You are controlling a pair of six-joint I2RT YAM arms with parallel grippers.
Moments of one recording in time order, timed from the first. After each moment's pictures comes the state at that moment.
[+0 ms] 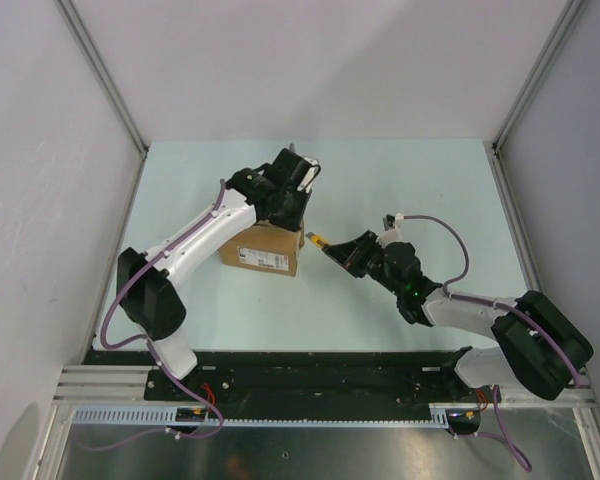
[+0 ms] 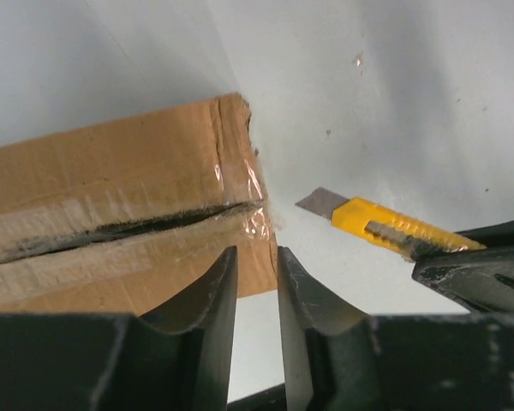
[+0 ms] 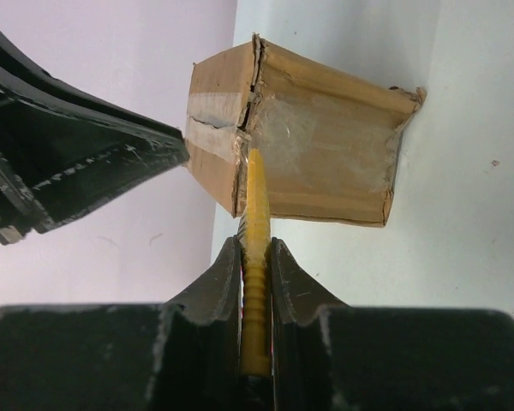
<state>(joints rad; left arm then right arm) -0.68 1.72 1.68 -0.94 -0.12 -0.24 0.69 1.32 0.45 0.70 -0.04 1.18</state>
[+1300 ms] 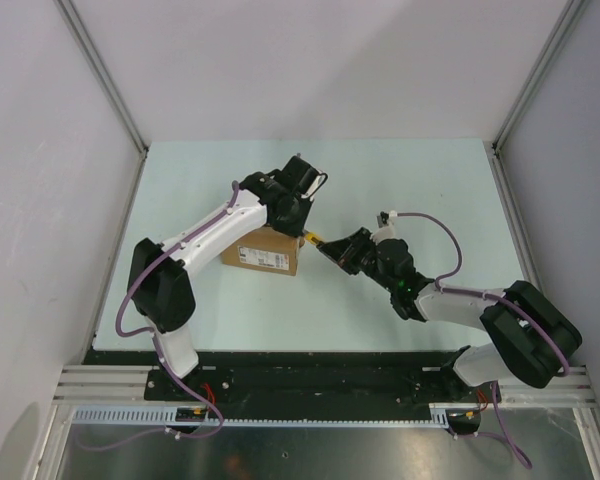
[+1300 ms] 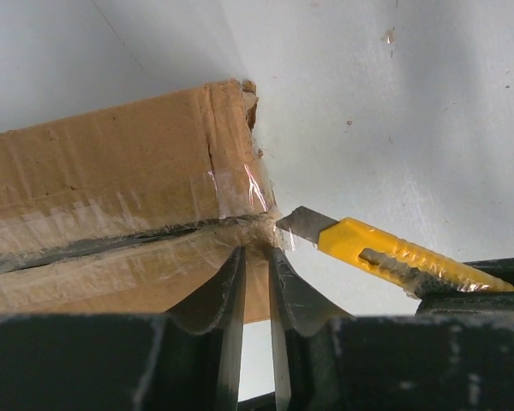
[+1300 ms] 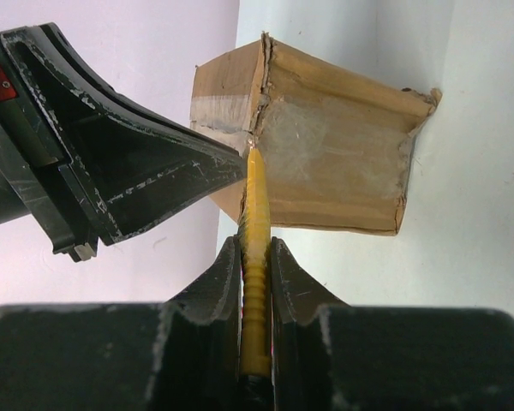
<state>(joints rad) -0.68 1.80 1.64 -0.94 -0.14 -0.25 0.71 1.40 0.50 0.74 -0.03 1.20</state>
